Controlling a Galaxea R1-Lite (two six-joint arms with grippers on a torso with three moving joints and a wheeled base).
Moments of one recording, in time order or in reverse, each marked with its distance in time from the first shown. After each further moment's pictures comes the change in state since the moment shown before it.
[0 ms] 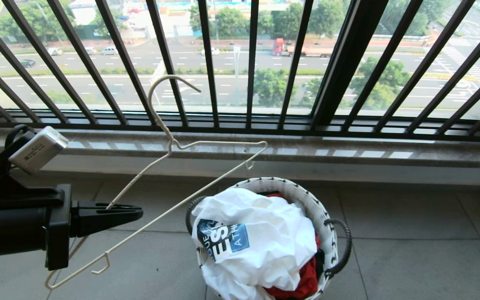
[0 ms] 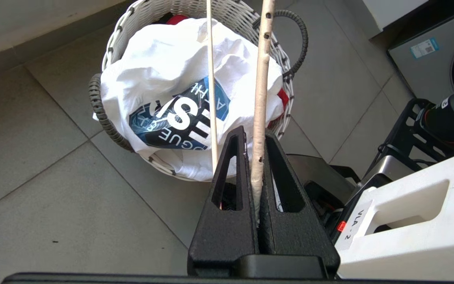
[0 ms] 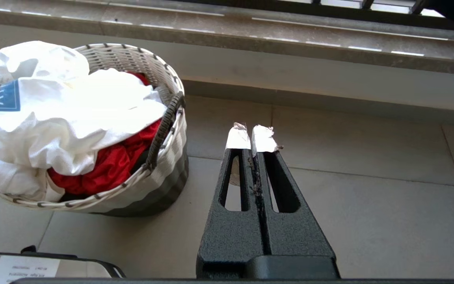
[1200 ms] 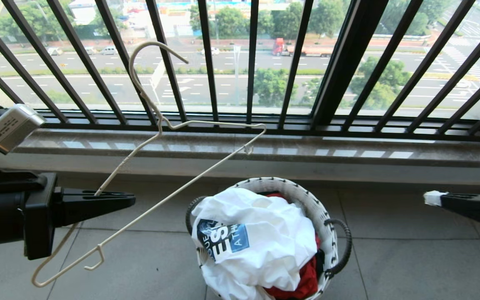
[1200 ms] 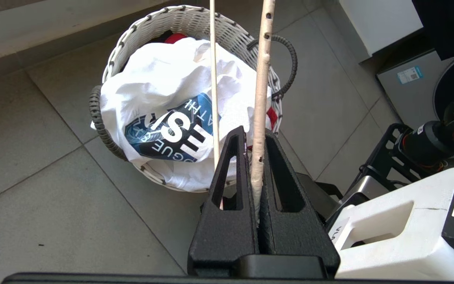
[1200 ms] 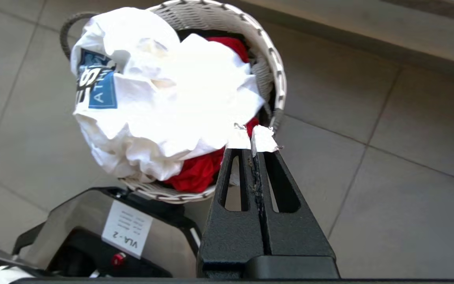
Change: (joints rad) left arm -0.001 -0.047 -0.071 0.048 0.008 -0.110; right arm 0.163 1.079 -0.649 0.022 0.190 0.020
